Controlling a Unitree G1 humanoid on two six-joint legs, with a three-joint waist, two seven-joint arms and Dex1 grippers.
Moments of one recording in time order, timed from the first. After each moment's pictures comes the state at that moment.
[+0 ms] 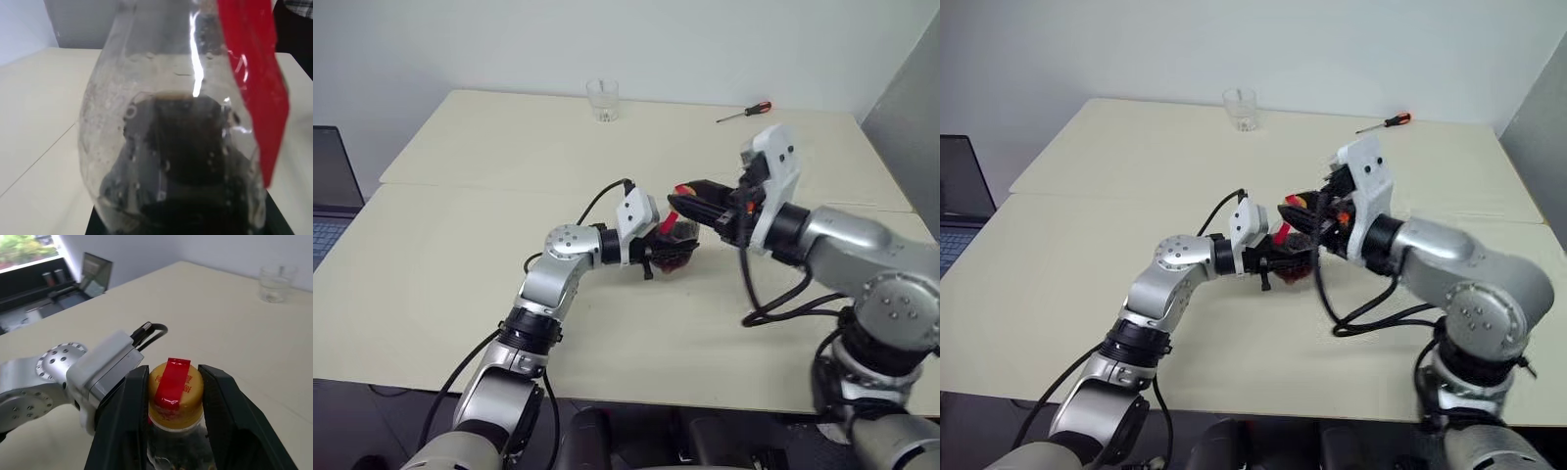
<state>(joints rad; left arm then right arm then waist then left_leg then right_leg) -0.67 0.29 -0.20 0.16 -0.24 0.24 -1.04 -0.74 -0.41 -0.16 -0.60 0.77 1.31 0.42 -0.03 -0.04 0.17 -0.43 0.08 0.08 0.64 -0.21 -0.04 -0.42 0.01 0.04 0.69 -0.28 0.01</state>
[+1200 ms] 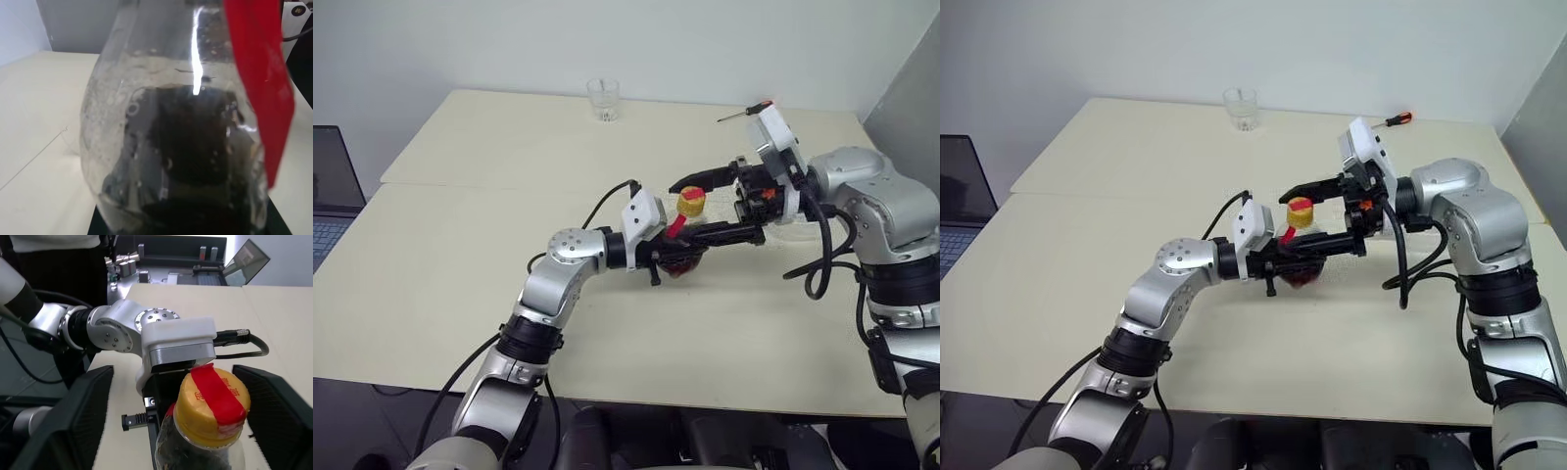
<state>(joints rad) -0.64 0.28 -0.22 0.03 -0.27 0.34 -0.99 -0.92 -0.63 0.08 -0.06 0.57 0.72 1.30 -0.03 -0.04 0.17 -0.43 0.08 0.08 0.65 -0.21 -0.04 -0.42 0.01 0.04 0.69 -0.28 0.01</state>
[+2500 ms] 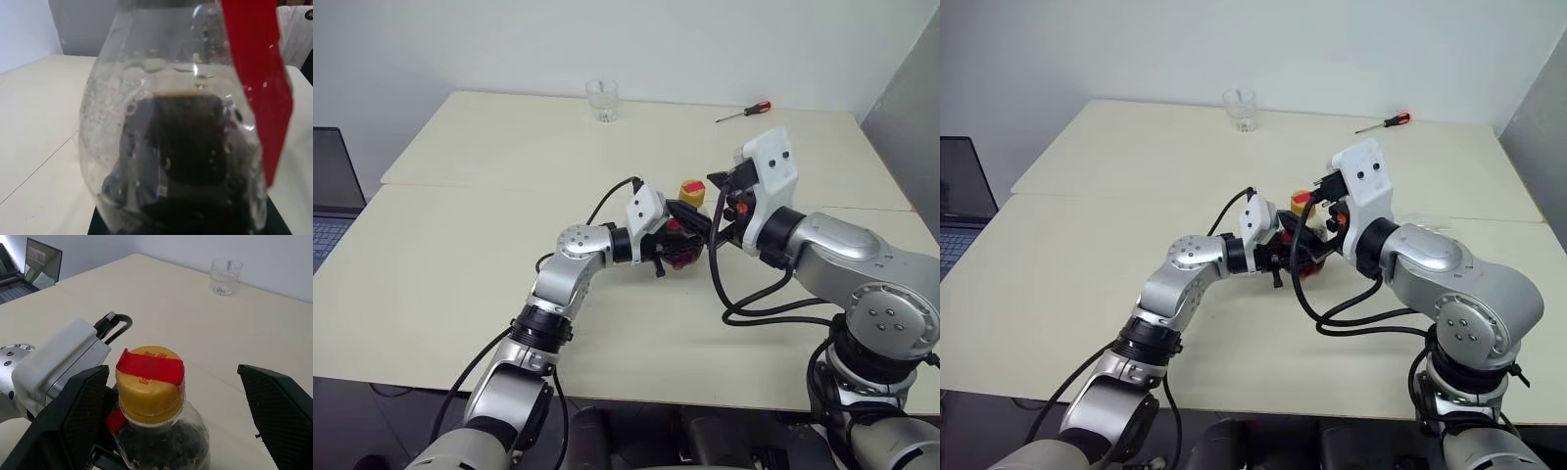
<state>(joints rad) -0.69 0.24 -0.22 0.20 -0.25 0.23 -0.97 -0.72 -0.30 -0.13 -0.72 0.68 1.42 0.08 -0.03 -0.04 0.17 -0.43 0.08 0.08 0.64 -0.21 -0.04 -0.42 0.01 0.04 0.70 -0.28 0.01</state>
